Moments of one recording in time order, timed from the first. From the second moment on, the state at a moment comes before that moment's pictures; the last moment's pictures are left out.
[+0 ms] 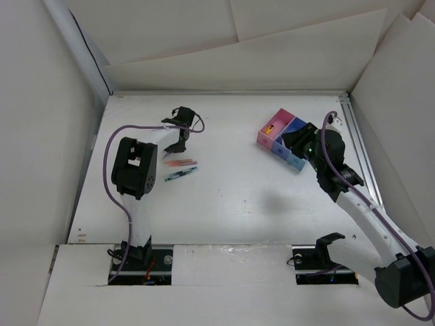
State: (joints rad) left arm -0.32 2.04 1.45 -0.58 -0.47 -0.23; right arm 0.33 0.99 0.81 -0.10 0.13 0.80
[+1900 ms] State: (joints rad) left arm -0.58 1.53 1.11 -0.10 0.15 -0.49; right arm 0.33 1.01 0.80 -0.09 -0.22 0.75
